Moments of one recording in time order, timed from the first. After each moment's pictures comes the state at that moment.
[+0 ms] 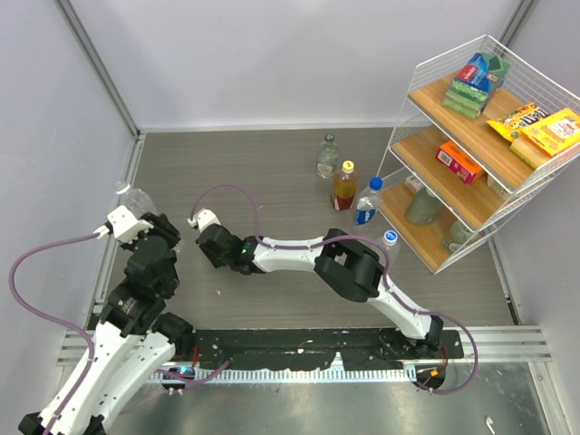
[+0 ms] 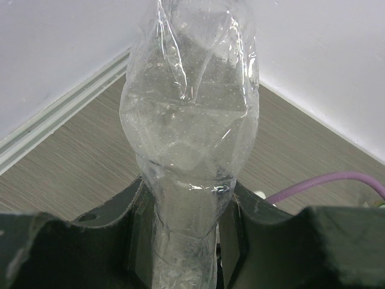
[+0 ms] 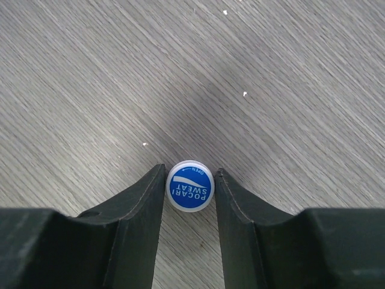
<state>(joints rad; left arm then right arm) -0.50 0.45 0.65 -0.39 -0.94 -0.50 1.19 2.36 1.77 -0.08 0.33 0.23</state>
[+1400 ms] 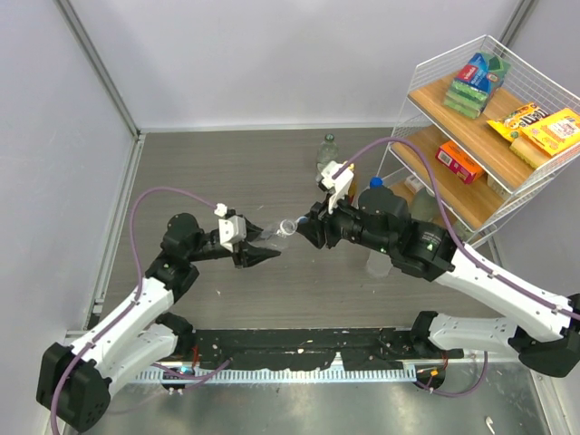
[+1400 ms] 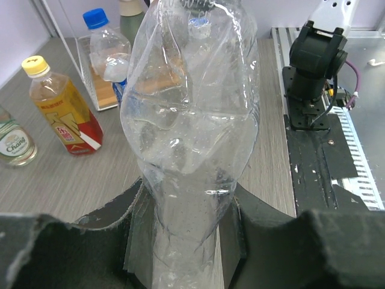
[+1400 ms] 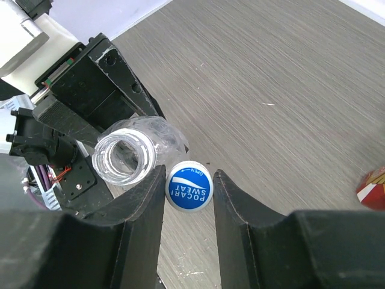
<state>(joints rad) -0.48 0.85 0.50 0.32 0.94 0.11 1.00 1.06 1.18 -0.40 0.02 0.16</state>
